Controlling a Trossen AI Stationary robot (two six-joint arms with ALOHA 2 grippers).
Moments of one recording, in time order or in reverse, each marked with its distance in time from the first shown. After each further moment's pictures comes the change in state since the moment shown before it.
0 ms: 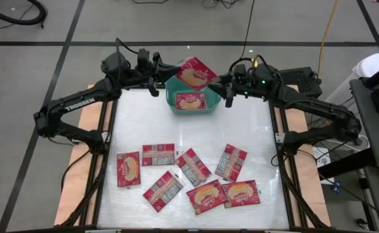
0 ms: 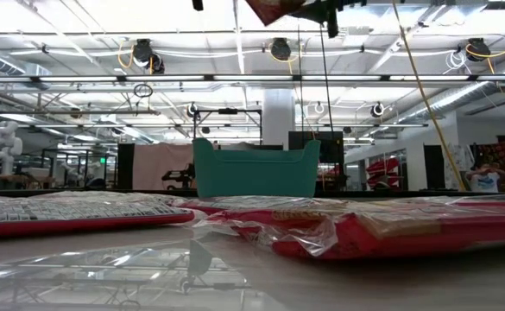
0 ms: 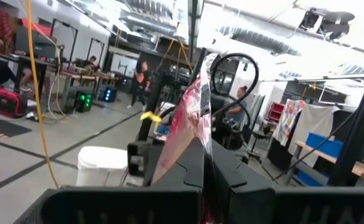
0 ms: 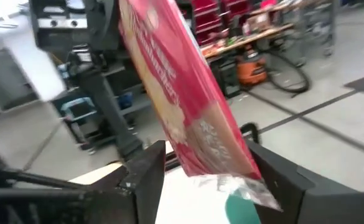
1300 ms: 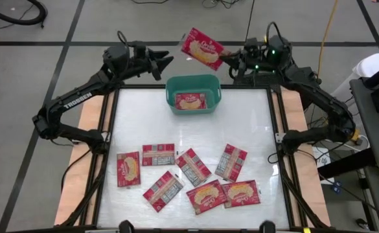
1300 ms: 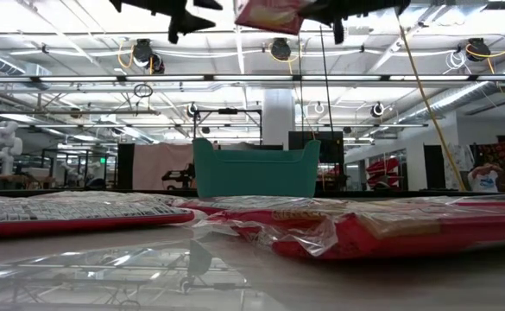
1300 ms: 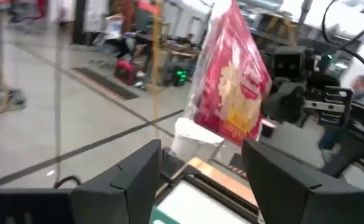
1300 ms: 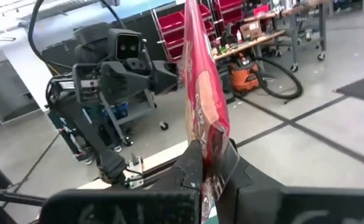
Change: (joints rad) left arm 0.181 -0.014 0.000 -0.281 -0.206 0.055; right arm -0.379 0.082 0.178 -0.080 -0.369 0.000
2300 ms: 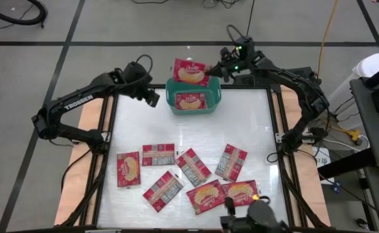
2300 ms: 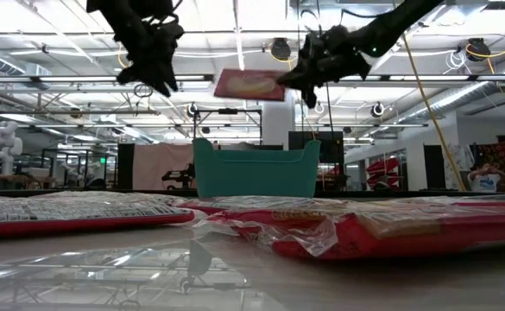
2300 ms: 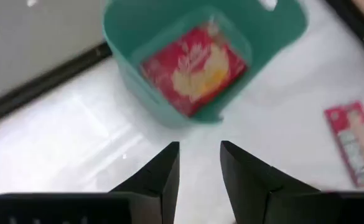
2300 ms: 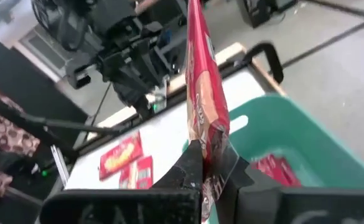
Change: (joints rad) left arm -0.055 -0.005 -0.053 -0.867 -0.112 -0.020; right arm -0.080 0.410 0.053 -0.056 -0.368 -0.120
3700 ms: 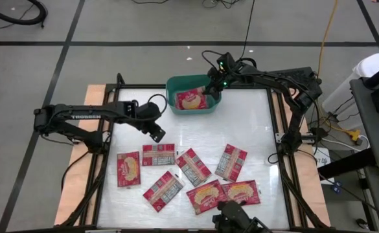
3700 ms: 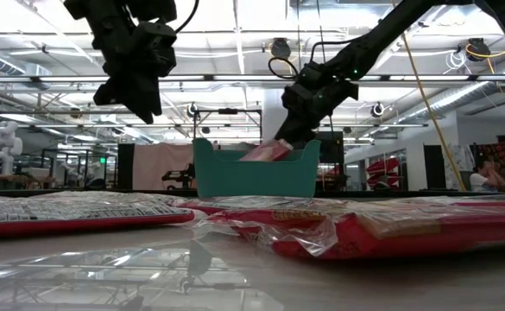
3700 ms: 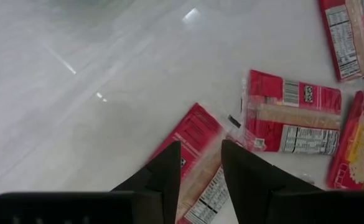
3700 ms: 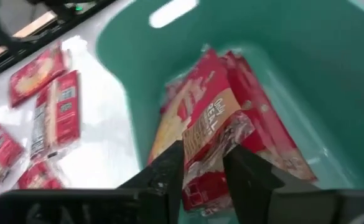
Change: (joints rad) left arm -0.425 0.001 -0.236 0.074 -0.006 -0.330; right arm 0.095 0.158 -0.001 -0.257 0.291 -0.291
